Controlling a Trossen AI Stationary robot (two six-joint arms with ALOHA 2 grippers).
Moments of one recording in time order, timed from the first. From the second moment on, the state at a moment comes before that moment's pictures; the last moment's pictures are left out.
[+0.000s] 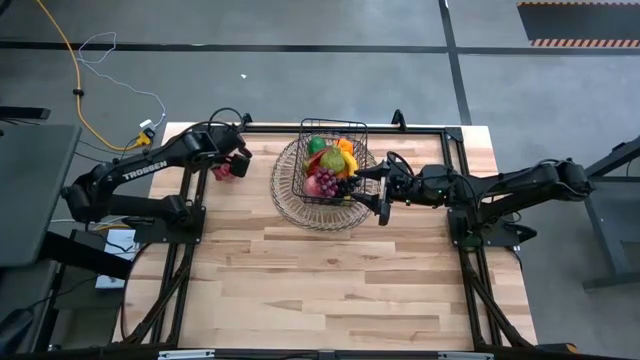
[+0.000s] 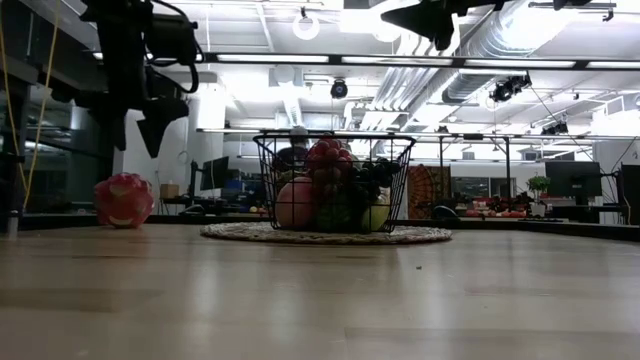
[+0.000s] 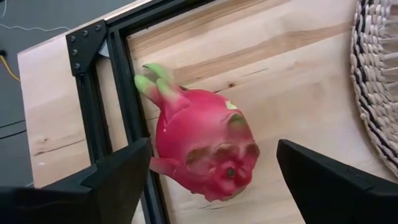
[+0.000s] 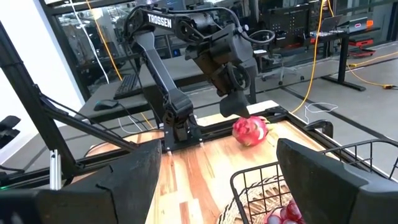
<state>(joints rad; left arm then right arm) 0.74 1.10 0.84 -1.03 -0.44 -0.56 0.05 1.09 0.72 0.34 0.21 0.18</state>
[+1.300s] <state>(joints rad) 0.92 1.31 0.73 -0.87 -0.31 -0.96 0.05 1.09 0.72 0.25 0.21 0.18</state>
